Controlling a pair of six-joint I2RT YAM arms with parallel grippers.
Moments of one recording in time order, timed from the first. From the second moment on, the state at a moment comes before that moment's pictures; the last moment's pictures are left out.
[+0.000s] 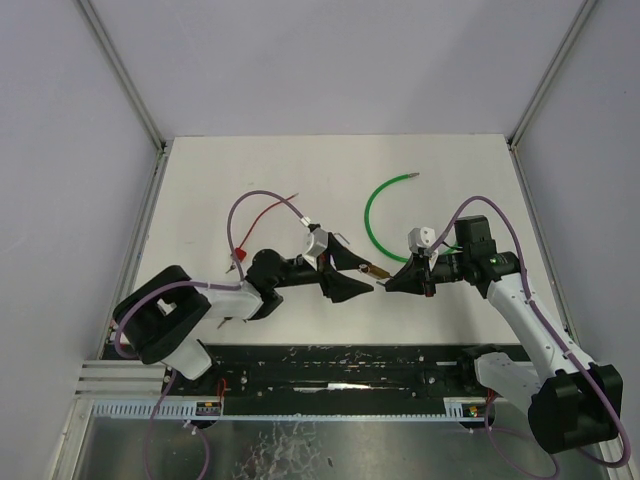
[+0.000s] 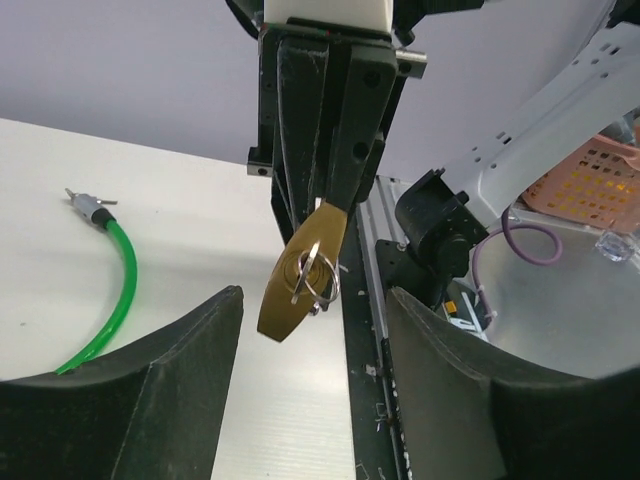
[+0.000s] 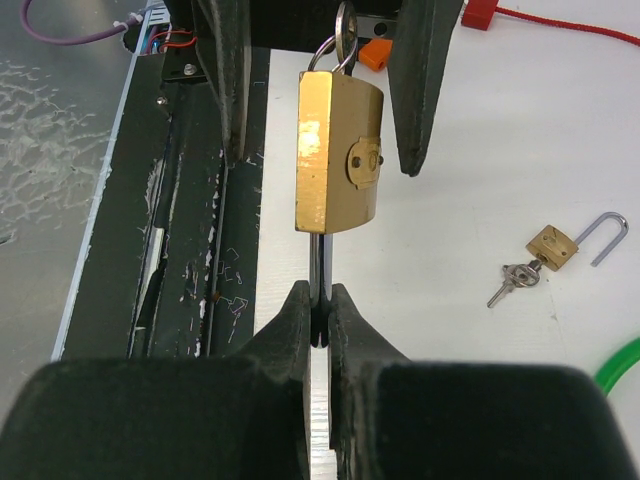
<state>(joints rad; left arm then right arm) -0.80 1.54 0.50 1.36 0.67 -0.43 0.21 1.01 0.72 -0.65 -1.25 -0.83</state>
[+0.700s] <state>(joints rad) -0.81 1.59 0.55 1.40 0.71 -0.53 0.21 1.02 0.72 -0.65 -1.28 -0.83</state>
